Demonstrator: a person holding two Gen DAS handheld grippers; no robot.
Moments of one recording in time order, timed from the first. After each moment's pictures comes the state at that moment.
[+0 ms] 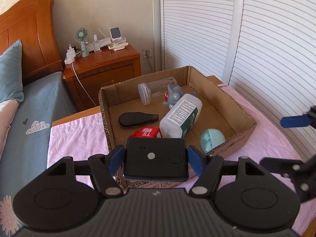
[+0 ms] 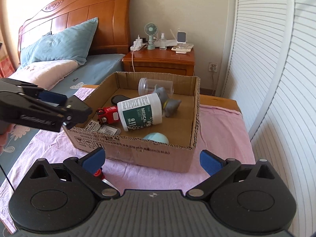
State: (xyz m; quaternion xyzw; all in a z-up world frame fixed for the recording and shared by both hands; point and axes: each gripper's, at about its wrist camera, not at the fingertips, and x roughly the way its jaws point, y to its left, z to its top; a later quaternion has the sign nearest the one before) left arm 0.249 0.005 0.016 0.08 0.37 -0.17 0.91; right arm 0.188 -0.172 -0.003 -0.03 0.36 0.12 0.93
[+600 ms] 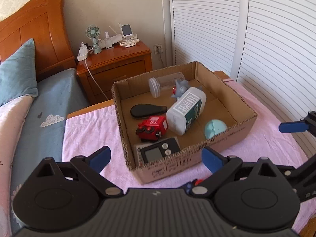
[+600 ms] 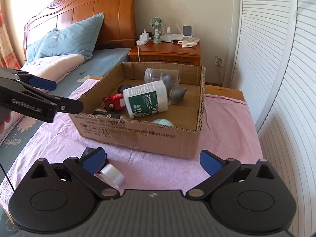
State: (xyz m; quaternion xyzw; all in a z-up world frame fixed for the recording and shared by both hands) left arm 0.212 0.008 0.036 0.10 0.38 -0.13 0.91; right arm 0.173 -0.175 -0.017 -0.04 0.37 0.16 0.92
